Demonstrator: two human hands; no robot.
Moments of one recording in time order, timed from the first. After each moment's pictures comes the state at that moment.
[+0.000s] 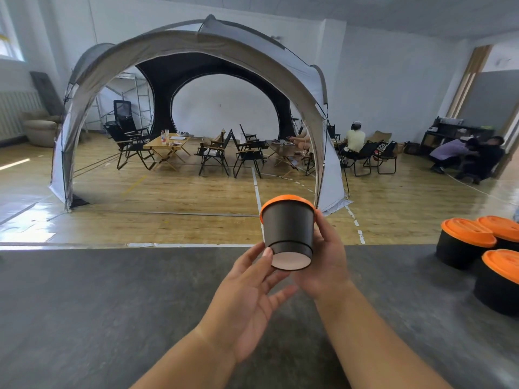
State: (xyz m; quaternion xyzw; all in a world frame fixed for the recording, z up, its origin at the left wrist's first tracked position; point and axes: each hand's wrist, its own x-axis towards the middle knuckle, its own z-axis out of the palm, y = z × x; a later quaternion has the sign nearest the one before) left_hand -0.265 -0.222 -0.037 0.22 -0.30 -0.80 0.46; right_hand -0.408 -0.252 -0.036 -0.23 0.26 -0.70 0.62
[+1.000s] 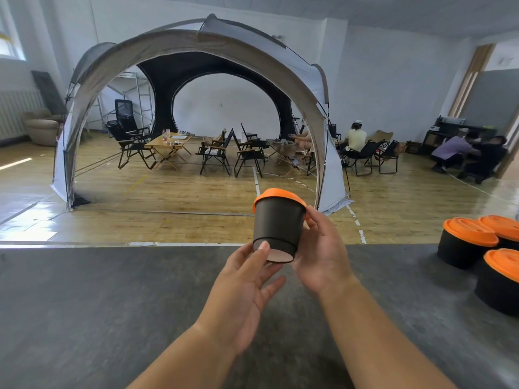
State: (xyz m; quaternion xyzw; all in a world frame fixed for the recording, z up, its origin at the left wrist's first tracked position) left_hand -0.262 -0.228 -0.041 0.28 -0.32 -0.76 0.49; right_hand -0.405 -0.257 -0.032 -0.27 0.30 -0.72 0.57
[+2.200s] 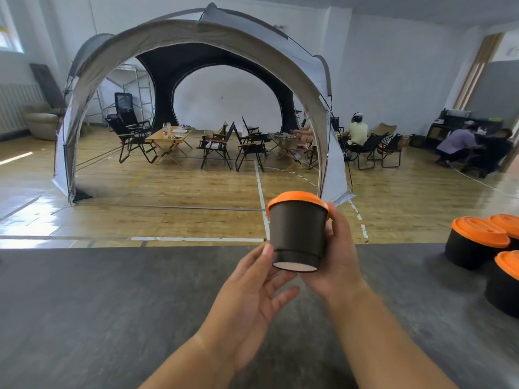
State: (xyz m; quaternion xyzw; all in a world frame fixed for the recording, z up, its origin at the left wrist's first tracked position) left_hand -0.265 -0.228 -0.043 0.23 -0.34 -0.79 0.46; right_hand -0.407 -0.251 -0.021 -0.25 0.28 -0.70 0.61
